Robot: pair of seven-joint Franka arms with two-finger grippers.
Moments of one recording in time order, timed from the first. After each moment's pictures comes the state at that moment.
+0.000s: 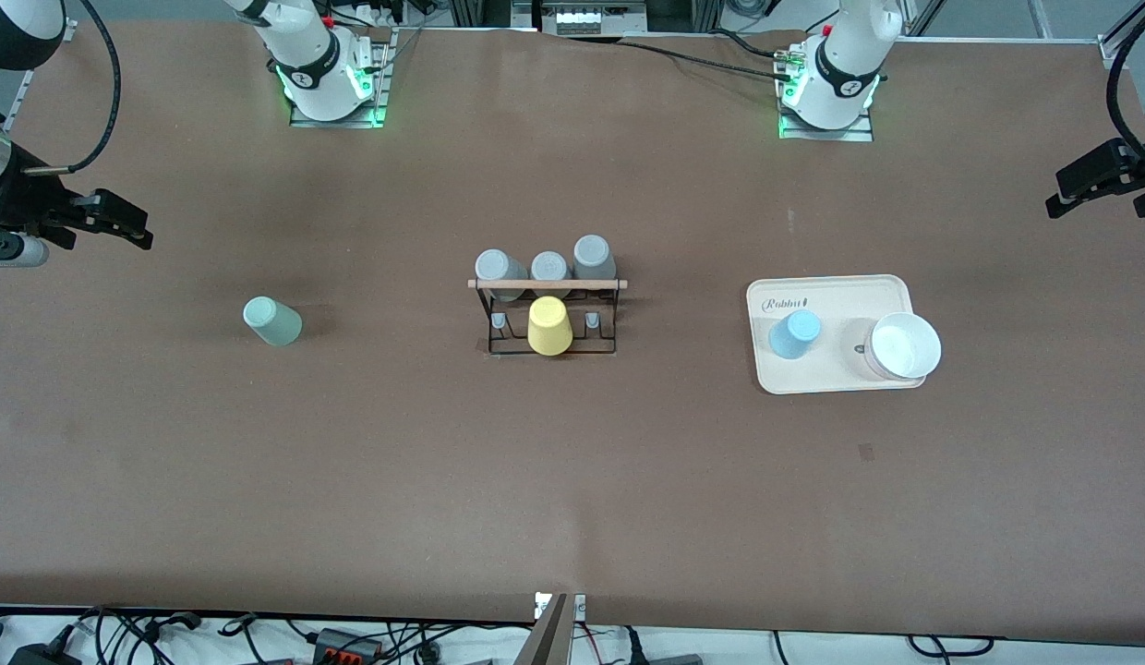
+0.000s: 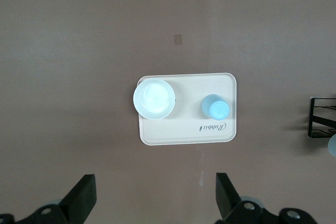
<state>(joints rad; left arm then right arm) 0.03 0.03 0.04 -1.43 -0.02 1.45 0.03 -0.03 -0.02 0.00 -1.74 -0.02 1.70 -0.05</state>
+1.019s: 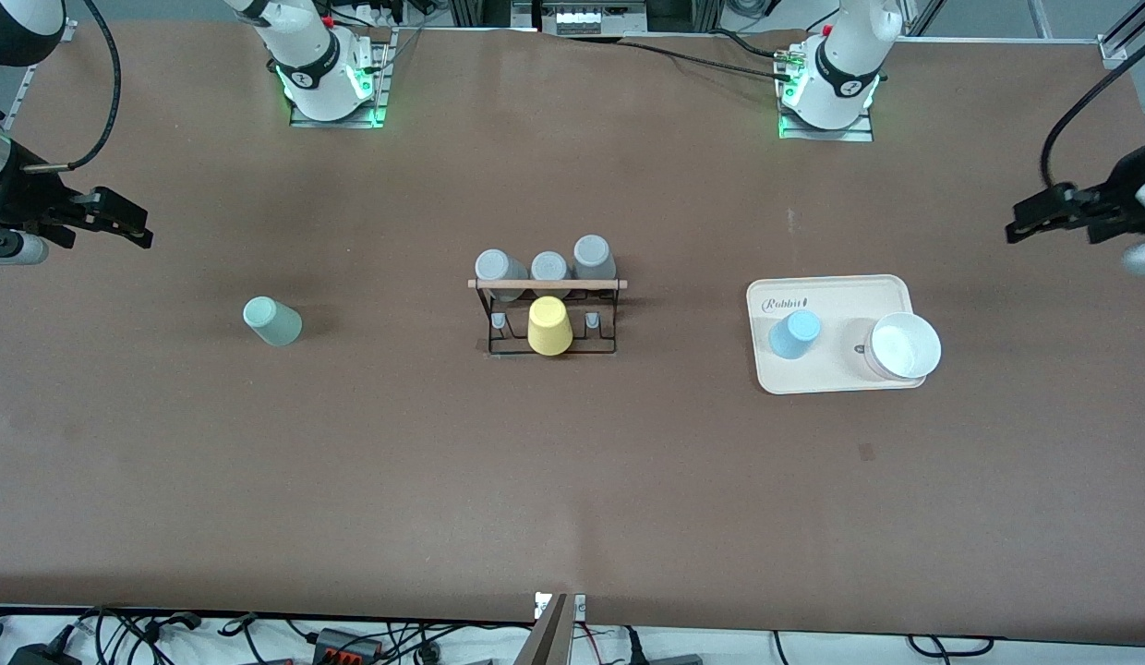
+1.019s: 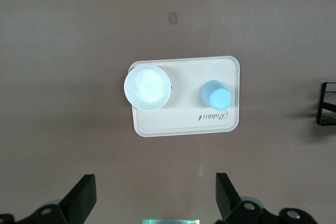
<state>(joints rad) 0.01 0.12 0.02 -1.47 -0.02 1.45 0.03 -0.03 -0.02 0.00 -1.74 -0.02 1.70 -0.05</state>
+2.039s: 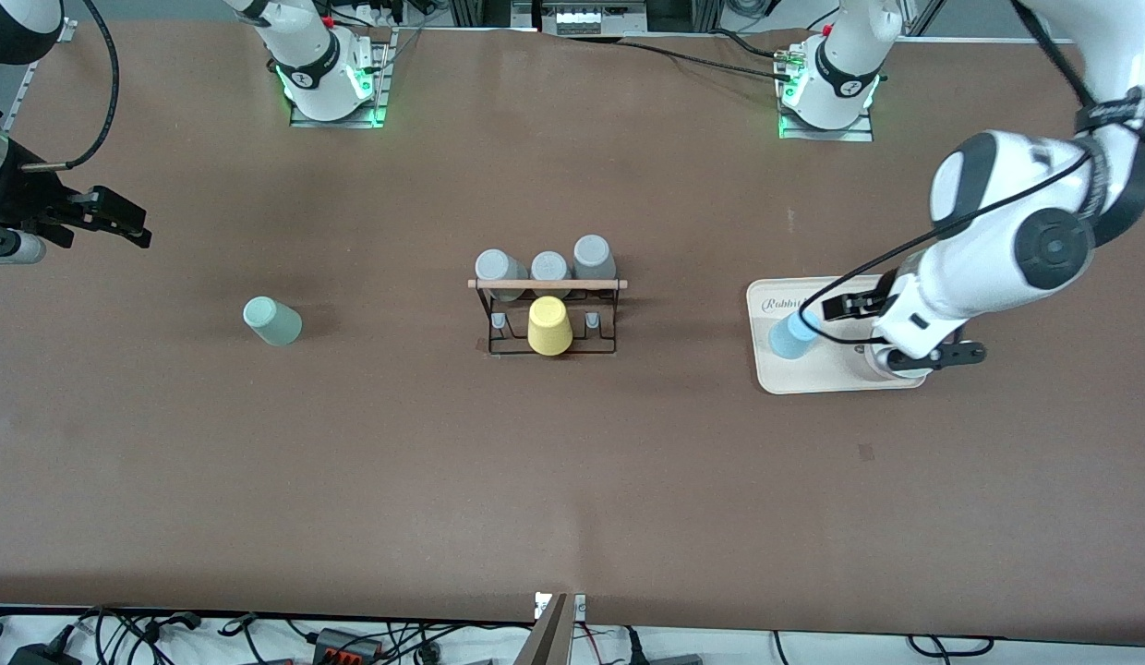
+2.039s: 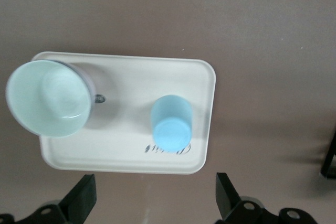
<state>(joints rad) -0.01 0.28 -0.17 -1.85 -0.04 1.95 -0.31 -0.03 -0.02 0.00 -1.73 -0.02 1.70 -0.05</state>
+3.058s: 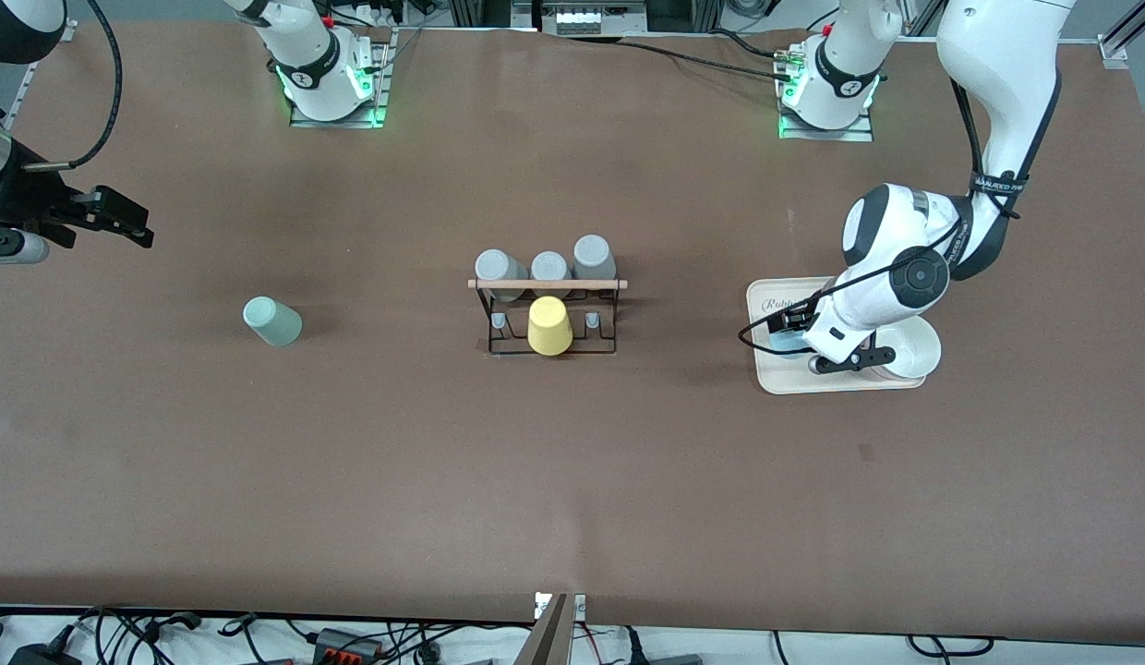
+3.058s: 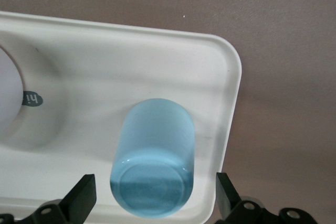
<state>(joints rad) -0.02 0.38 -0.20 -2.08 0.00 2.29 -0.38 -0.03 -0.02 0.00 -1.73 -0.02 1.70 -0.05</state>
